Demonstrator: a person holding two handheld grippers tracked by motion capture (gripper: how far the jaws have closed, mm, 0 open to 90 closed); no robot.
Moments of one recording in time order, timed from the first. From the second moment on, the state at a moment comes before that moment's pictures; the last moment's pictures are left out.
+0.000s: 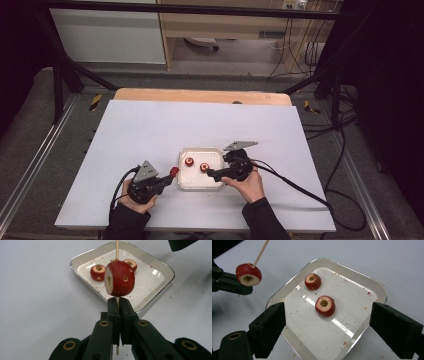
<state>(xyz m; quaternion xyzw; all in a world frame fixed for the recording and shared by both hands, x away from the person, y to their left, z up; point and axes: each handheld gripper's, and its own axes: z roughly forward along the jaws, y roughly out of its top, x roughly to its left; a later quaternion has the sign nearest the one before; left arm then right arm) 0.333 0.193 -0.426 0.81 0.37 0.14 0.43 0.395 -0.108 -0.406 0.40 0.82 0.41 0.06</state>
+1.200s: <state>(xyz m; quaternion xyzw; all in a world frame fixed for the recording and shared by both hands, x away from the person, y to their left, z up) 0.334 0.195 -0.431 0.82 0.36 0.14 0.42 0.444 -0.051 -0.415 0.44 0.86 0.24 -0.01</state>
